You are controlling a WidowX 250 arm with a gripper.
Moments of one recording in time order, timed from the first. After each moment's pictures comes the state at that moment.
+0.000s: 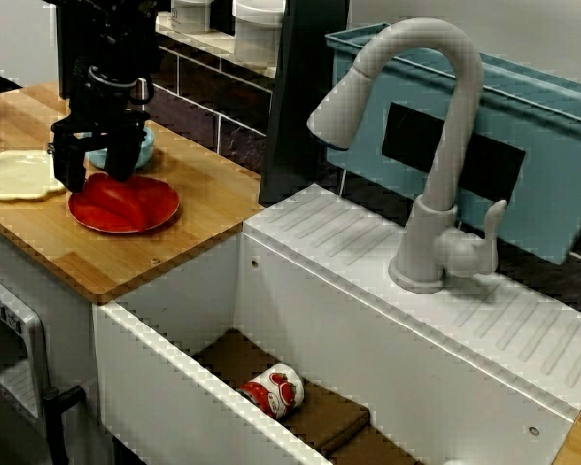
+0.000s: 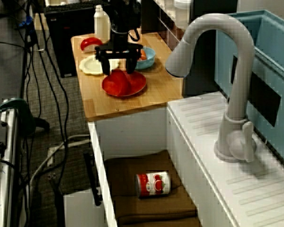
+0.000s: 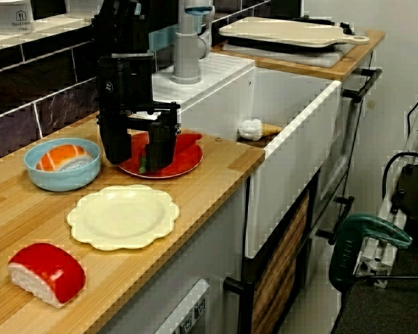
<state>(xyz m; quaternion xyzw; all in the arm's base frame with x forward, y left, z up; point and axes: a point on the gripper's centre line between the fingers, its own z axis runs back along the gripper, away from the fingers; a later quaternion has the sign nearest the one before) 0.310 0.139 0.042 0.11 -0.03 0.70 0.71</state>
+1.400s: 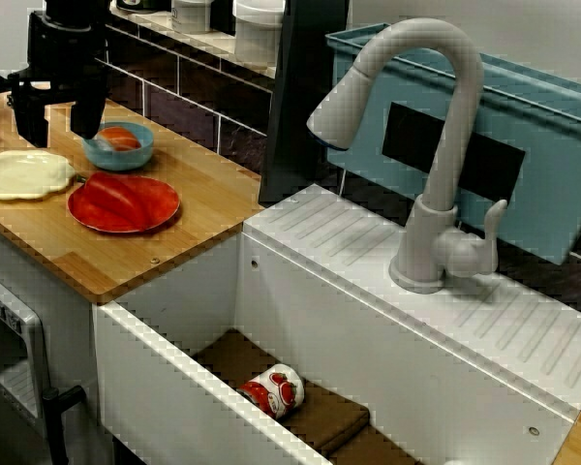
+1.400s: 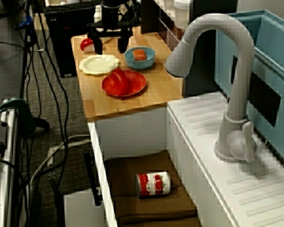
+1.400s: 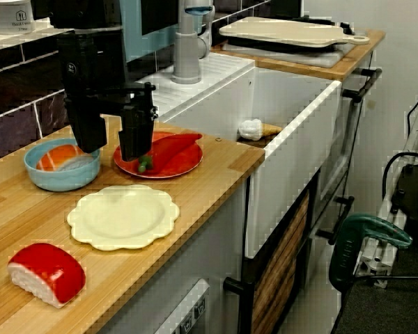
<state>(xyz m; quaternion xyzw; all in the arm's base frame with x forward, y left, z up) 0.307 0.177 0.076 0.07 -0.01 0.71 0.70</state>
